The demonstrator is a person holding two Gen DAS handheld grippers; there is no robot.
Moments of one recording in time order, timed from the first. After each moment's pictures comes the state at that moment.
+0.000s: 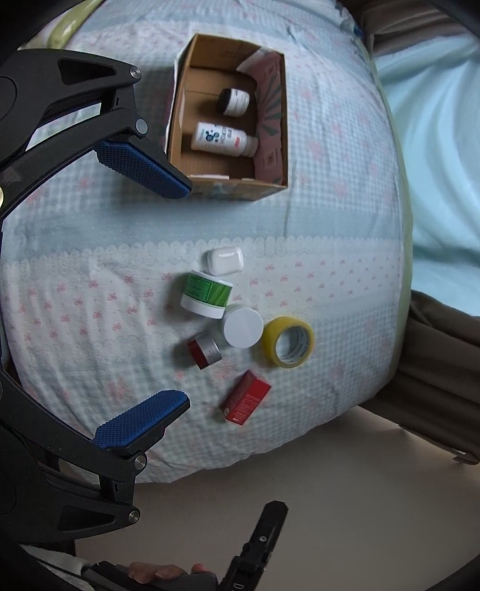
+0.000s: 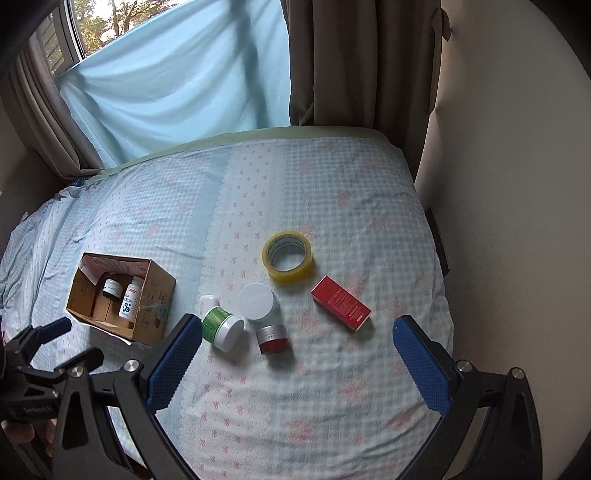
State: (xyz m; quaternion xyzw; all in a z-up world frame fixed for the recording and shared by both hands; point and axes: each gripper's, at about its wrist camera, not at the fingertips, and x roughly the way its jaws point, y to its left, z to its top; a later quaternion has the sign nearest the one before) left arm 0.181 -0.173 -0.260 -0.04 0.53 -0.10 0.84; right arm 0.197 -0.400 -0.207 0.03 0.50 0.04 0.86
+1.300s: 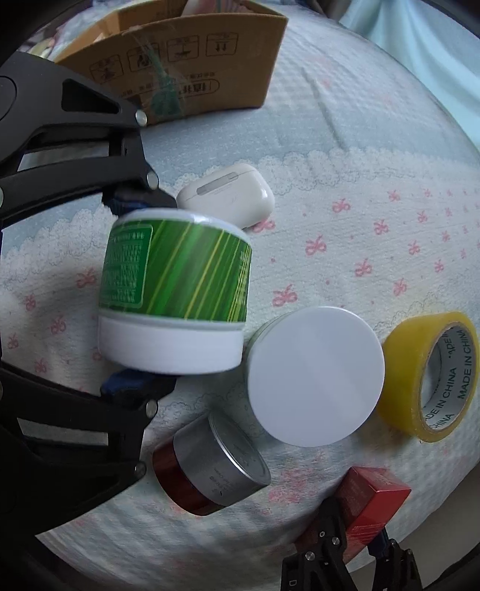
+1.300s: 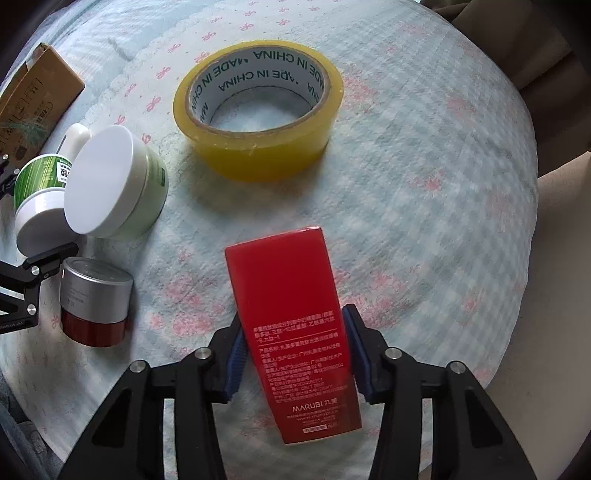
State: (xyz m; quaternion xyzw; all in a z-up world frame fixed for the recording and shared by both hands) left arm 0.276 -0.261 -0.493 0.14 0.63 -0.09 0.76; right arm 0.309 -0.409 -0.476 -0.25 0.64 0.18 0.70
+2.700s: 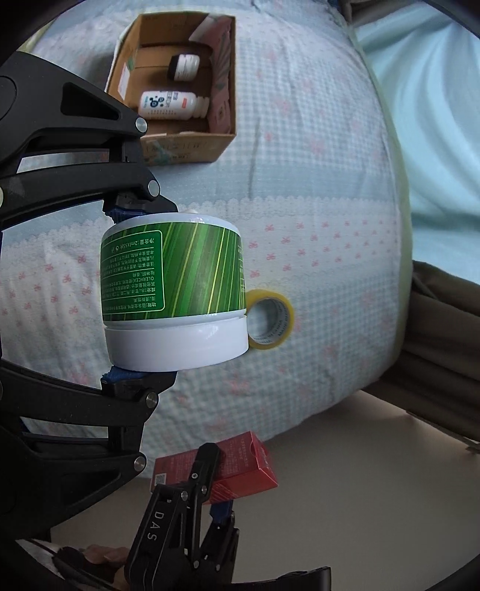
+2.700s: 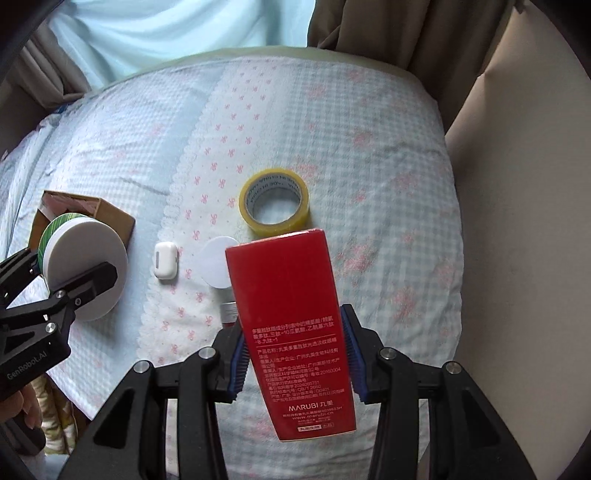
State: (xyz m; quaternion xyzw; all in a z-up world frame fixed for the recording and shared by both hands) left arm 0.253 -0.211 -0.259 -0.04 0.53 -0.15 0.83; right arm 0.251 -0.379 -0.266 -0.04 0.61 0.04 0.79
